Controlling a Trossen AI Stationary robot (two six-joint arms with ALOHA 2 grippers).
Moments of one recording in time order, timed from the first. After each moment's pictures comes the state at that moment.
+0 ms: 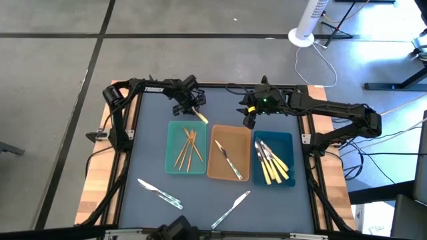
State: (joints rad) left arm 0.70 1.93 1.13 -0.46 0.27 -1.18; right arm -0.26 1.31 1.11 -0.47 0.09 -0.04
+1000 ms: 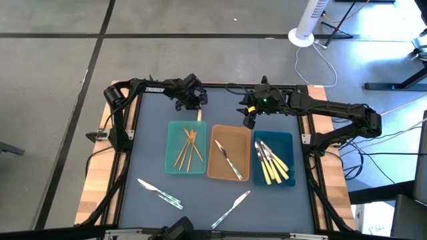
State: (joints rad) left arm 0.68 1.93 1.12 -0.33 0.23 -0.98; right arm -0.26 1.31 1.11 -0.47 0.09 -0.04
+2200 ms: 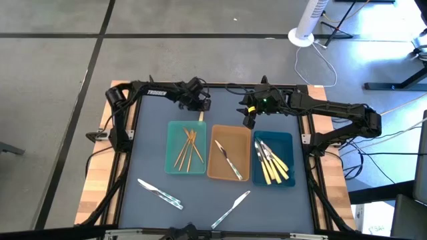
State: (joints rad) left arm 0.61 1.93 1.12 -0.28 0.19 -0.77; right arm -0.26 1.31 1.11 -0.47 0.09 -0.04
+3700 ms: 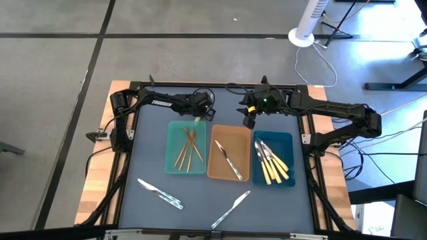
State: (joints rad) left arm 0.42 1.97 1.13 -0.28 -0.25 -0.71; right arm -0.26 1.31 1.11 -0.47 0.09 -0.03
